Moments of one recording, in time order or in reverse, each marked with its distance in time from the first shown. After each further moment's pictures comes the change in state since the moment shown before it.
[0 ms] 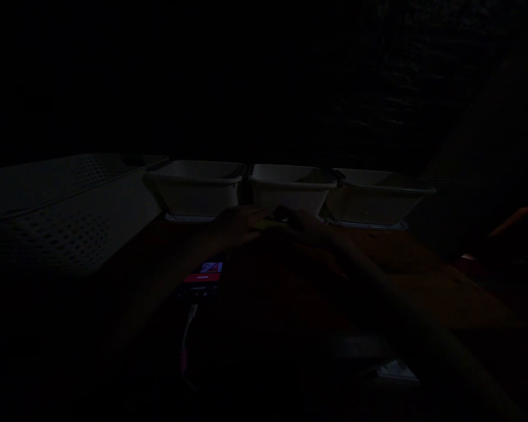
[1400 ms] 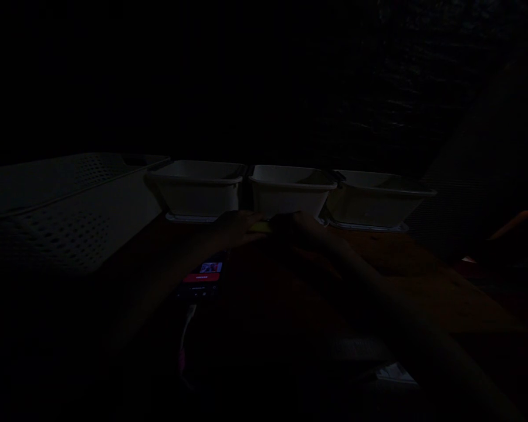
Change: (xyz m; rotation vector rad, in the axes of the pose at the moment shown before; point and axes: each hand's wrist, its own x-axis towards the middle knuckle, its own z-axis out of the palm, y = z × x) left_hand 0.000 -0.004 0.009 -0.051 -0.079 -0.137; right_hand 0.004 -0.007 0.000 -0.271 -0.052 -0.011
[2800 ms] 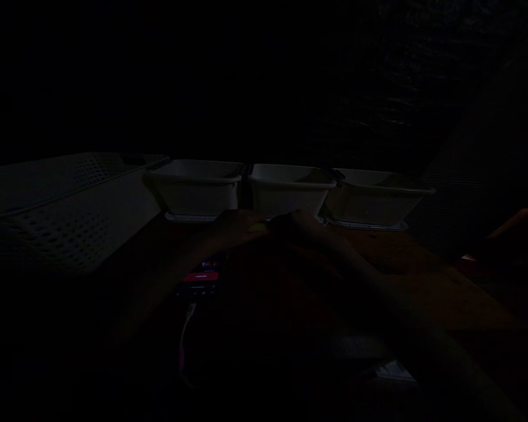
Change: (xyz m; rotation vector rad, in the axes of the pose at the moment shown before) left_hand 0.000 0.006 -0.005 0.021 -0.030 -0.017; right_hand 0.001 -0.002 0.000 -0.015 -0.030 0.029
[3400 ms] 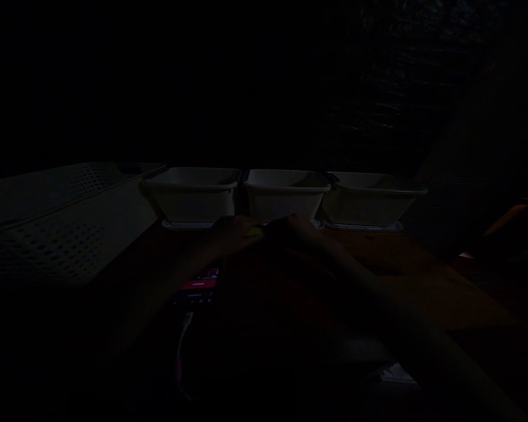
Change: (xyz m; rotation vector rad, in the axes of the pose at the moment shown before) left_hand 0.000 0.002 0.004 0.072 0.047 -0.065; right_hand 0.006 0.005 0.008 -0.058 0.032 0.092
